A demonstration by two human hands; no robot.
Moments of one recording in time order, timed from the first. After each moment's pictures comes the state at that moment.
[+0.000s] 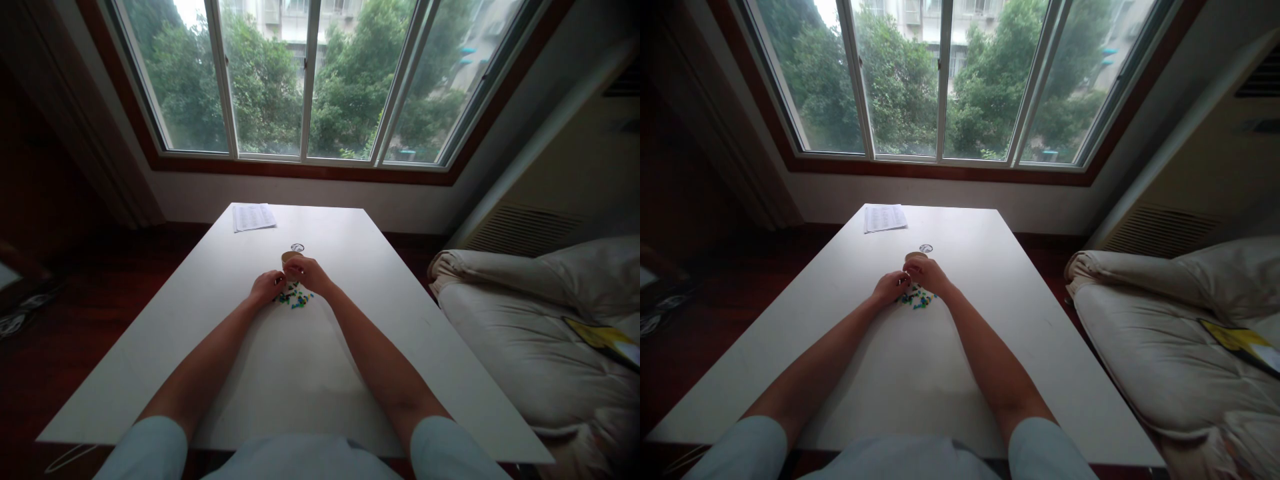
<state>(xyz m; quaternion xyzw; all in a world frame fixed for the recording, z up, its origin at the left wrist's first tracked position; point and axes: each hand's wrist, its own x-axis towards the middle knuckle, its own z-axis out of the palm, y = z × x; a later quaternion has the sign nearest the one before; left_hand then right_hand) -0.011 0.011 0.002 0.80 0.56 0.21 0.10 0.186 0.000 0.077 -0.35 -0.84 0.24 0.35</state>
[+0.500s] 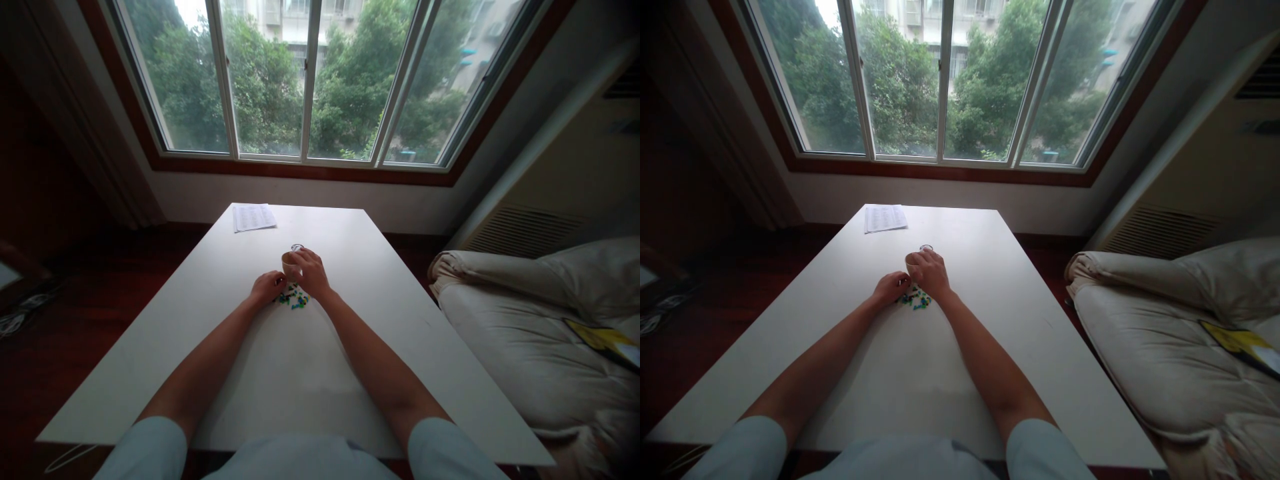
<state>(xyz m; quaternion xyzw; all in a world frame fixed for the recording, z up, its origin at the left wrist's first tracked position) -0.009 0.011 0.002 0.80 0.55 0.21 0.10 0.182 0.004 0.055 -0.46 -0.82 -0.02 0.34</state>
